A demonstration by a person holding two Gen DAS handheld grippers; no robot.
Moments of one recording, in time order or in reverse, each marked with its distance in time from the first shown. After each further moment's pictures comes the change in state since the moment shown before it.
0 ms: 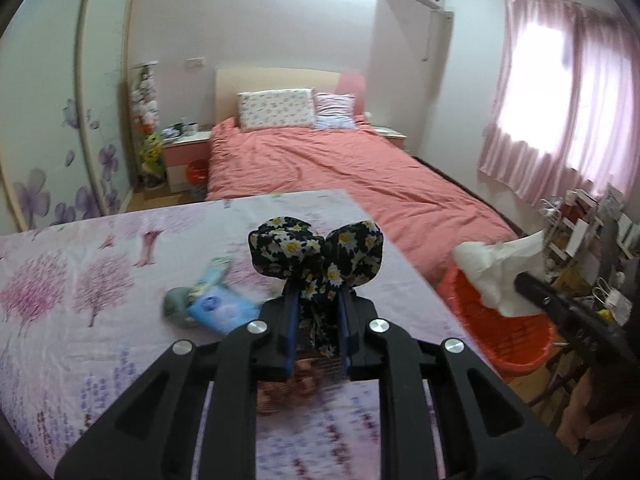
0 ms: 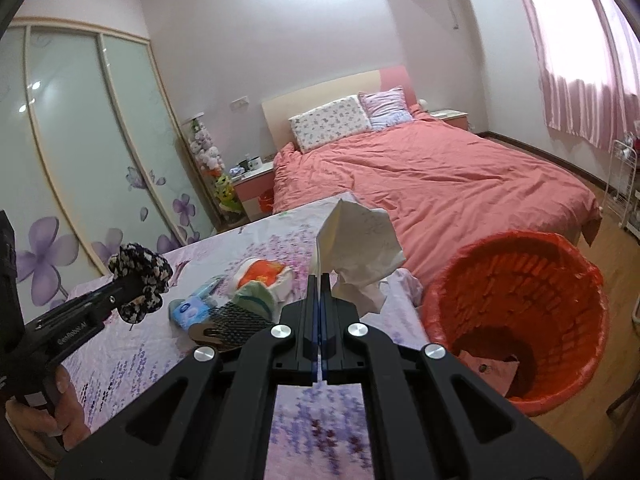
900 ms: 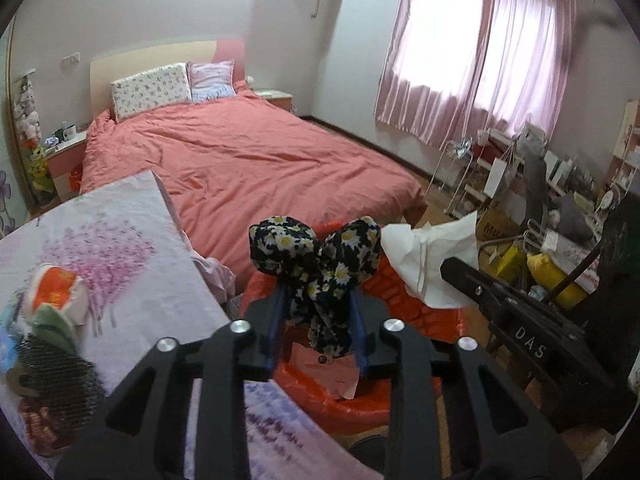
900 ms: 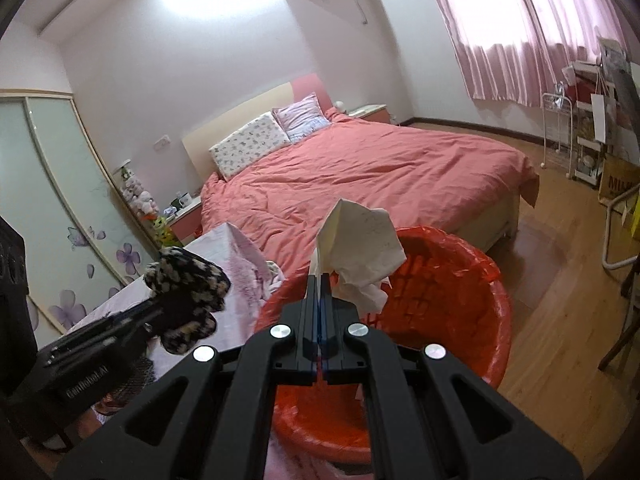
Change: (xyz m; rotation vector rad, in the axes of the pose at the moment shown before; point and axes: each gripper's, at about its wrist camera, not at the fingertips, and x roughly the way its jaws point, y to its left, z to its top) left arm 0.128 -0.223 -0.013 0.188 0.148 -0.317; right arm 0.007 -0.160 0.010 0.204 -0.032 -0.169
